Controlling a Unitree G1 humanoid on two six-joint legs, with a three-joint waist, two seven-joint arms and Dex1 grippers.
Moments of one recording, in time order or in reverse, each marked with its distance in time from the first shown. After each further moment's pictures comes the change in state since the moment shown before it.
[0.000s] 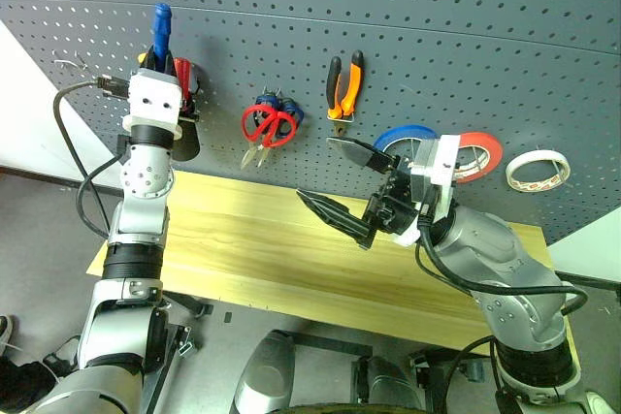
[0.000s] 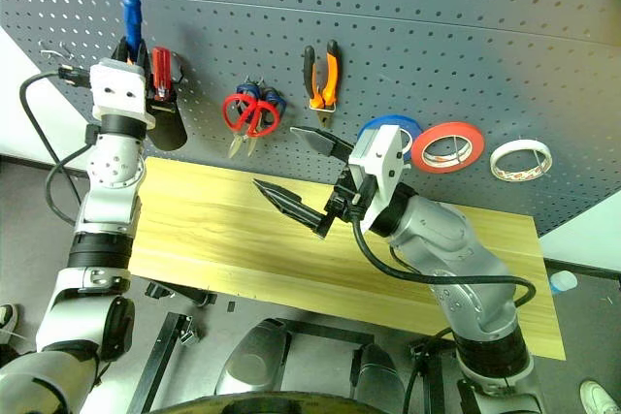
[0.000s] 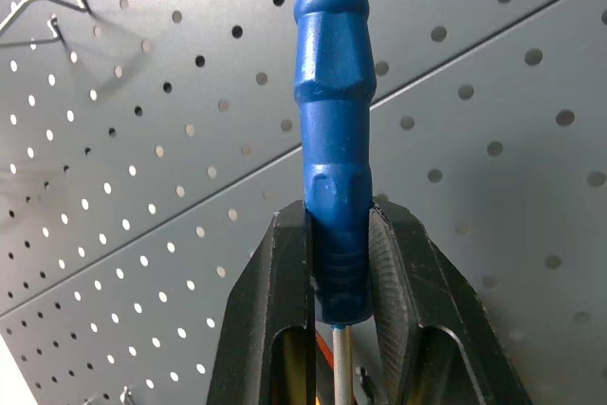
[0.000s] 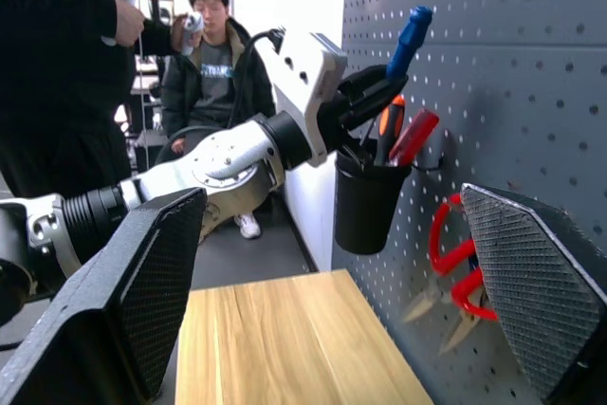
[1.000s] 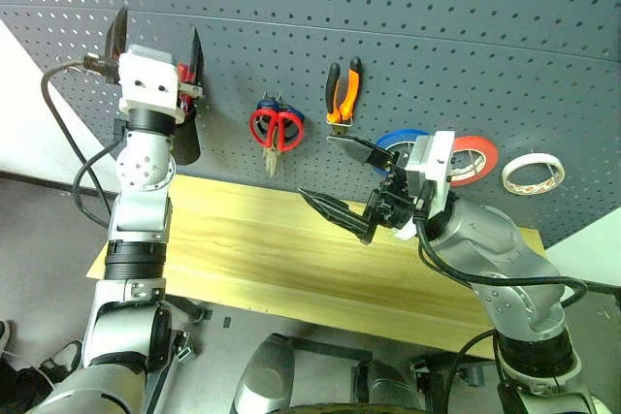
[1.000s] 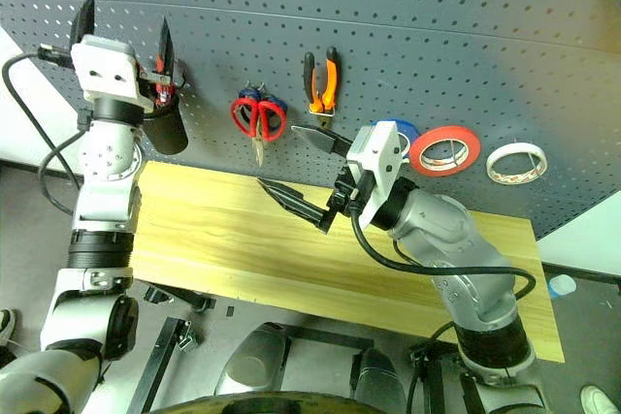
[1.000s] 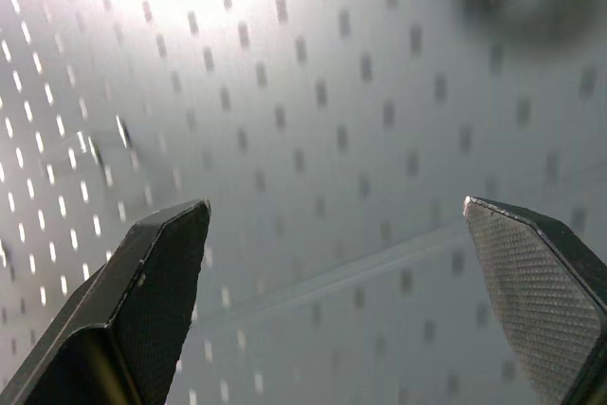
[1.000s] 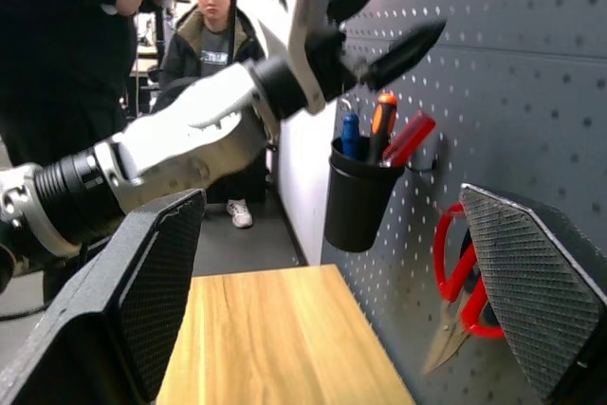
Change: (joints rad) left arm -0.010 -0.018 -0.006 -0.294 -0.082 0.121 -0.065; right arm -0.046 -0.010 0.006 0.095 -0.058 -0.066 0.077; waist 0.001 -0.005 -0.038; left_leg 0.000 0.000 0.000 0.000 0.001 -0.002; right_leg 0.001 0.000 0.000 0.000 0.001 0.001
